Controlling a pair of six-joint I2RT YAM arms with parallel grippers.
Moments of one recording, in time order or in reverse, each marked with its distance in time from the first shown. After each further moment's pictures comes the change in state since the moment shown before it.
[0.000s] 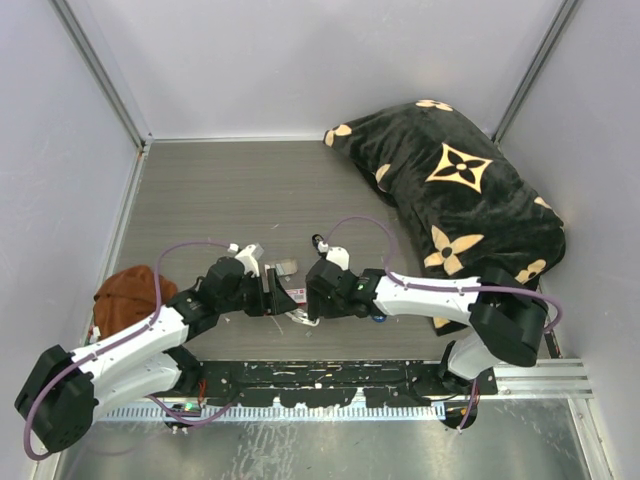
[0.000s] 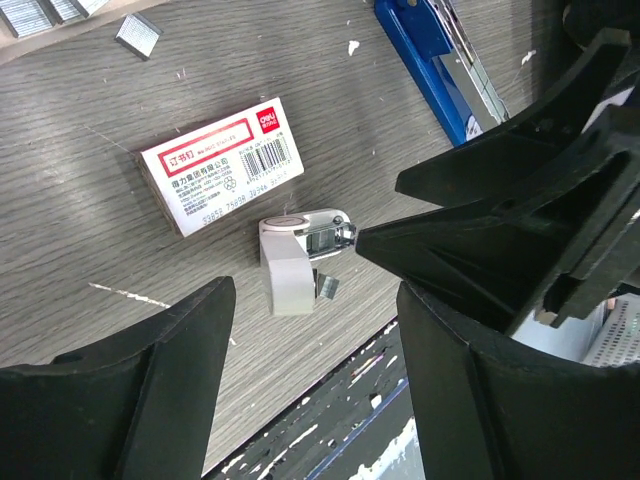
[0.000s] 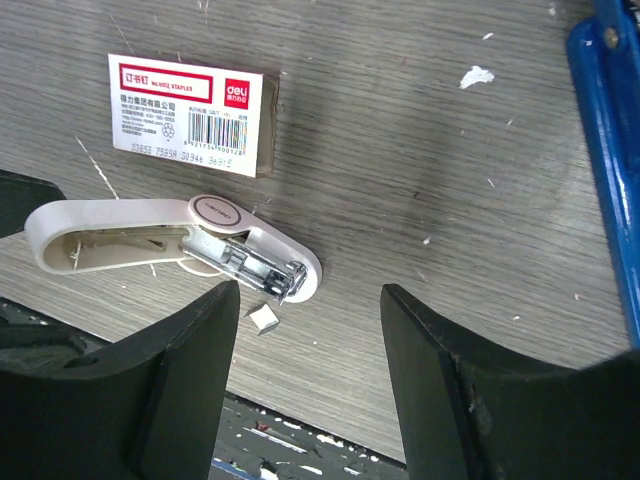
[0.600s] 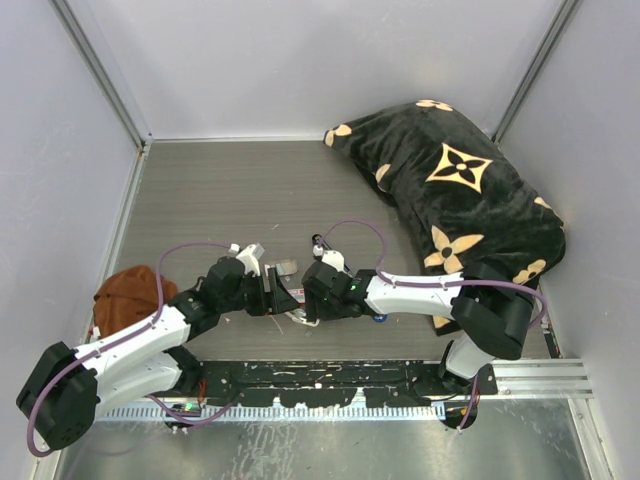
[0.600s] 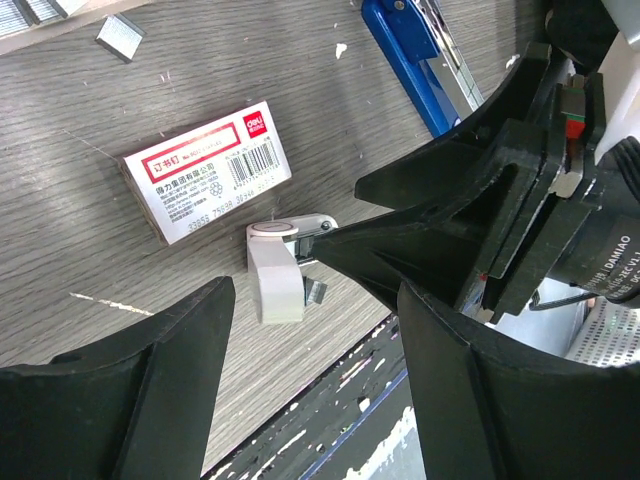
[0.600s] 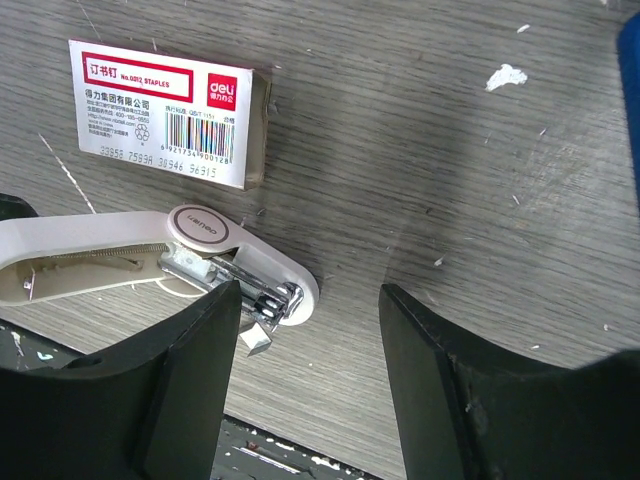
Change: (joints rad) left arm 0.006 0.022 -0.013 0.049 0.022 -0.034; right arm 0.000 0.091 0.003 0.050 -0.039 -0.025
